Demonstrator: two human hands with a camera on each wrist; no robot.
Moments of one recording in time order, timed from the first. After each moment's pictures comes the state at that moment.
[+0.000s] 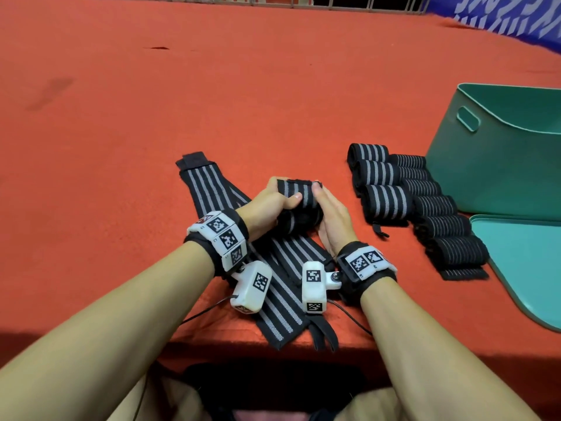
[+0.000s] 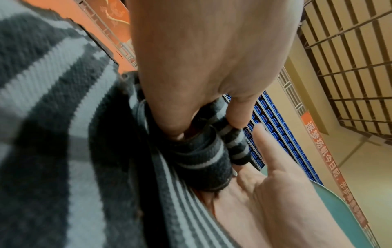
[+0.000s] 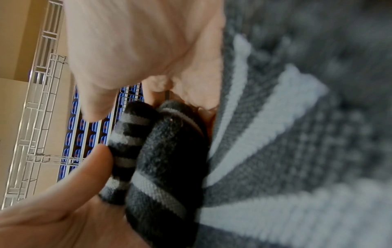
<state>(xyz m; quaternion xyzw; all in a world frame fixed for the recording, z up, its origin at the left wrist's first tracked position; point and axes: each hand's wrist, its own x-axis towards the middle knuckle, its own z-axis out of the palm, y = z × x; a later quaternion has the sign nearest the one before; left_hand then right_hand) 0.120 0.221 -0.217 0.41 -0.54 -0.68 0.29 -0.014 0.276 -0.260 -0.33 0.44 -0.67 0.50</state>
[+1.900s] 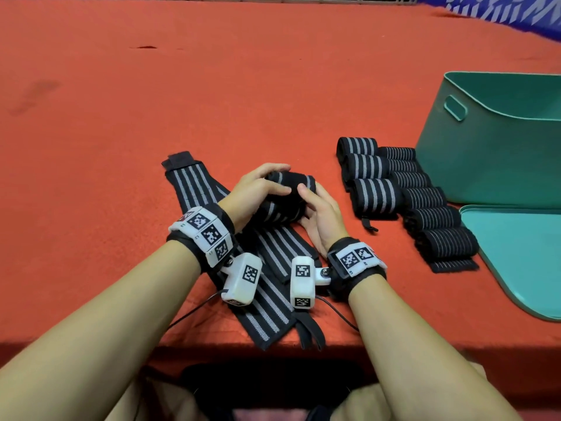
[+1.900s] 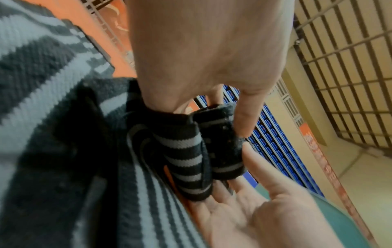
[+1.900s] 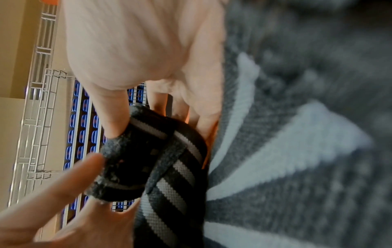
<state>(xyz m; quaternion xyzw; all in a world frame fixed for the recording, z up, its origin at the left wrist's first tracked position) 0.121 0.216 -0.202 0.40 -0.59 -0.63 0.31 -0.018 0.285 -0.250 -0.30 0.41 -0.67 0.53</state>
